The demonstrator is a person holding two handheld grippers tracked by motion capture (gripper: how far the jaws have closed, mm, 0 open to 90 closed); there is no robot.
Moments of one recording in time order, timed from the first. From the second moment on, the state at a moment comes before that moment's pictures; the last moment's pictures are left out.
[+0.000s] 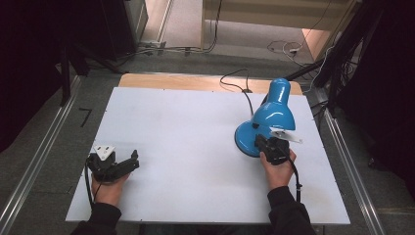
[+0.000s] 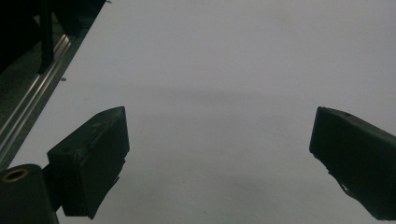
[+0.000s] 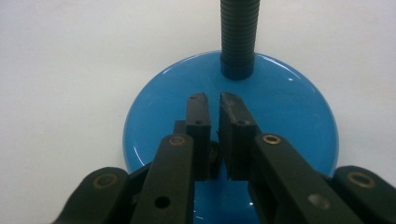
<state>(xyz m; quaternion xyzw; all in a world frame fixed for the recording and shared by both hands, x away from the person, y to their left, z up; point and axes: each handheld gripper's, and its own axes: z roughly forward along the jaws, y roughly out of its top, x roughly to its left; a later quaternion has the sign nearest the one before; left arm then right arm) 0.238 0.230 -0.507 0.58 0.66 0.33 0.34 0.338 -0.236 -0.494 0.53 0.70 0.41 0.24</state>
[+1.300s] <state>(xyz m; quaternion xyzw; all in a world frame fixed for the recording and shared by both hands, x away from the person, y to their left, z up) 0.238 0.230 -0.507 0.58 0.66 0.33 0.34 0.337 -0.235 -0.487 0.53 0.70 0.42 0.23</state>
